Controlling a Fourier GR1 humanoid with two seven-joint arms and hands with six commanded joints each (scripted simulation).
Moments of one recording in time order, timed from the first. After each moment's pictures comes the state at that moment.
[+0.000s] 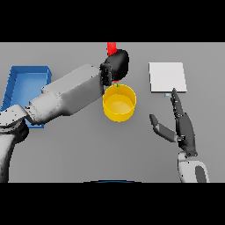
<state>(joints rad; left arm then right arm) -1.35 0.26 -1.17 -0.76 -1.34 -0.29 -0.21 0.10 -0.04 0.11 -1.72 0.22 -0.05 -0.12</state>
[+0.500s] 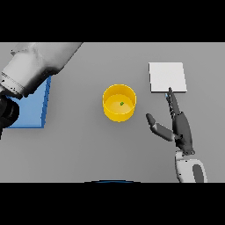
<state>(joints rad) -1.67 0.35 -0.91 -0.50 -1.23 -0.25 -0.19 0.08 -0.02 0.12 -1.70 0.20 -0.03 -0.11</state>
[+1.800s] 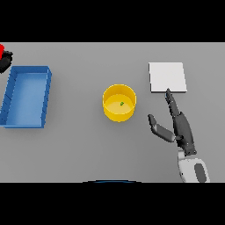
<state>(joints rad) -0.74 0.58 -0.04 -0.76 -0.19 0.11 0.35 0.08 -0.08 0.13 -1.67 0.22 0.00 -0.16</state>
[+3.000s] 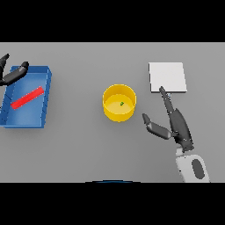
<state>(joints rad) -0.49 0.62 -0.10 -1.16 -0.09 -0.04 0.44 0.03 -0.11 0.17 -1.66 0.32 0.00 -0.10</state>
